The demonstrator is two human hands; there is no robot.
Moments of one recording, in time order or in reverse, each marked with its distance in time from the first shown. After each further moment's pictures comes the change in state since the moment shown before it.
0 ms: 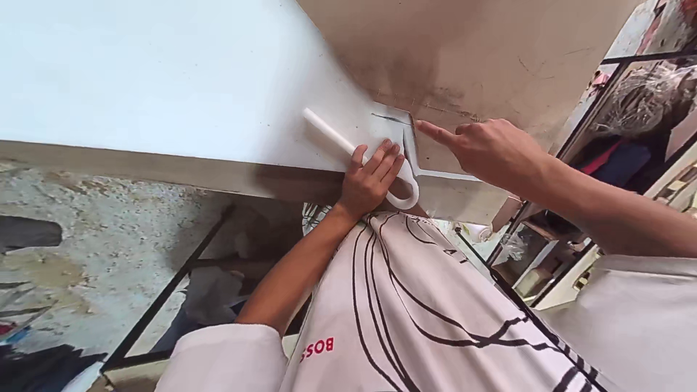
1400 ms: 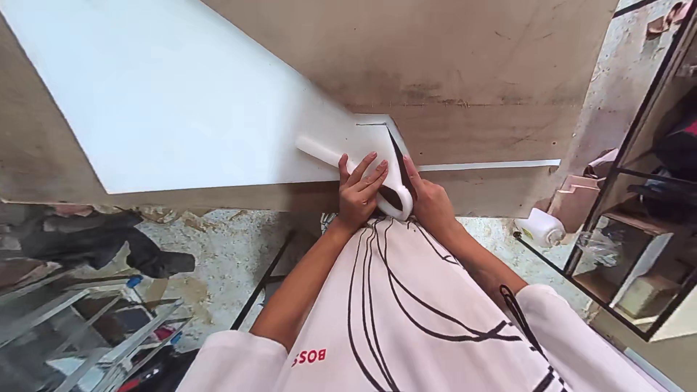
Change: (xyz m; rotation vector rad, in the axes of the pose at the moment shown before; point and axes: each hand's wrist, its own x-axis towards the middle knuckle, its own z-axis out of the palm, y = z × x) left_hand -0.031 -0.010 -0.009 -0.307 0.023 -0.024; right_hand 0.012 -0.125 0.196 0.667 0.680 0.429
